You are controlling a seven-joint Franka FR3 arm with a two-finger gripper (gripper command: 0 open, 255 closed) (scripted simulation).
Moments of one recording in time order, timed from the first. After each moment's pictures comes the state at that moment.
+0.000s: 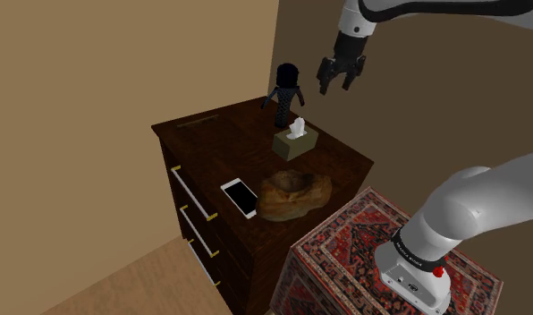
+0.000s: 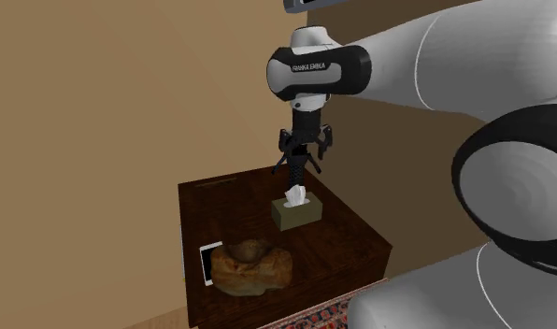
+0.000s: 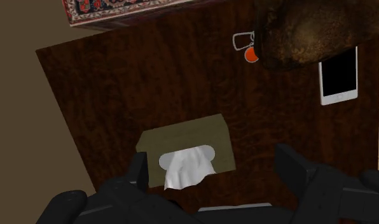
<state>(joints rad) -0.07 -0.48 0.11 -2.17 -0.01 1.74 0.19</state>
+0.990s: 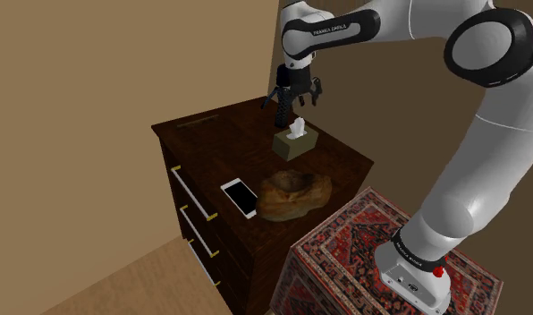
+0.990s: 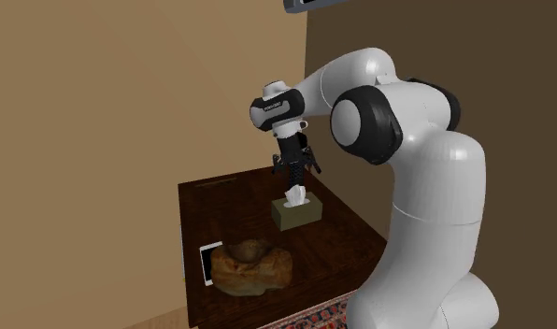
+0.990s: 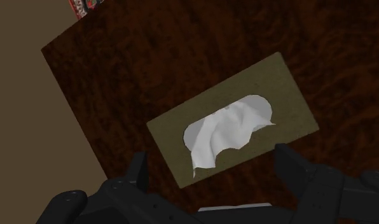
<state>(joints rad) -0.12 0.20 0.17 -1.73 -0.23 1.68 0.54</state>
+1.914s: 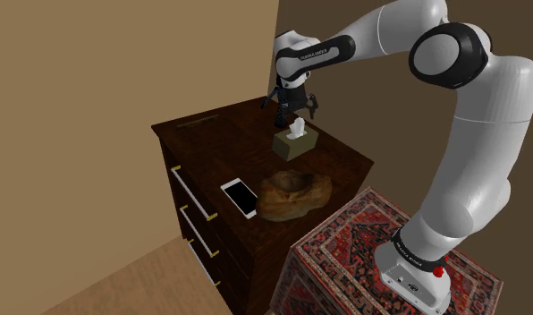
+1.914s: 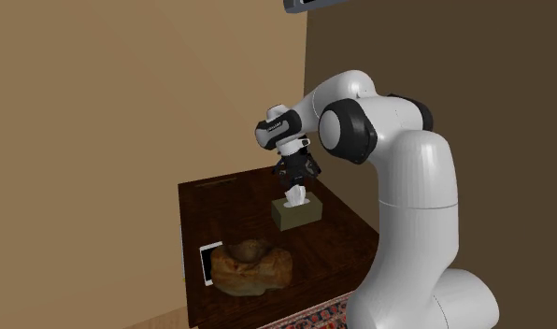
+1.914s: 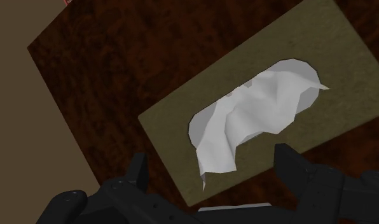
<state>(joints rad) -0.13 0.38 0.13 -1.68 -0.29 1.71 0.61</state>
